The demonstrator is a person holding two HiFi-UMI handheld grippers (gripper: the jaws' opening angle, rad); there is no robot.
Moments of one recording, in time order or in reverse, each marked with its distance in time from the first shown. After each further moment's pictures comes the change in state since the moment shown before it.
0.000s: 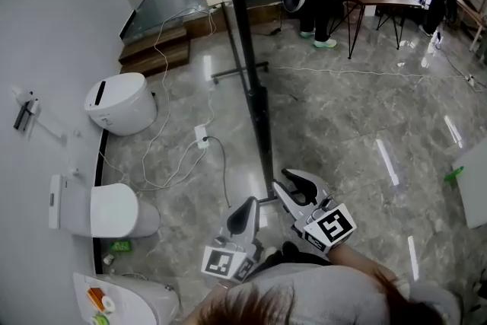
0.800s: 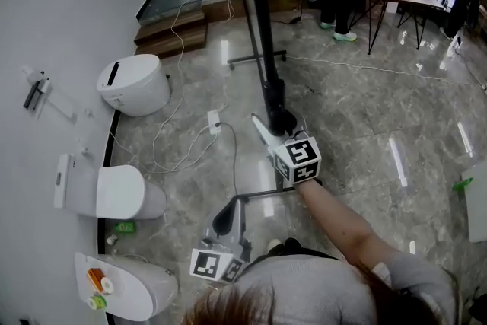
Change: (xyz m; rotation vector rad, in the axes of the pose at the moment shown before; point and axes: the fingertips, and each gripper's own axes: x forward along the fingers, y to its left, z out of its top) left arm -0.034 0.037 0.013 0.014 -0.005 0.177; right arm 0.158 -0.085 -0.017 -0.003 -0.015 -0.089
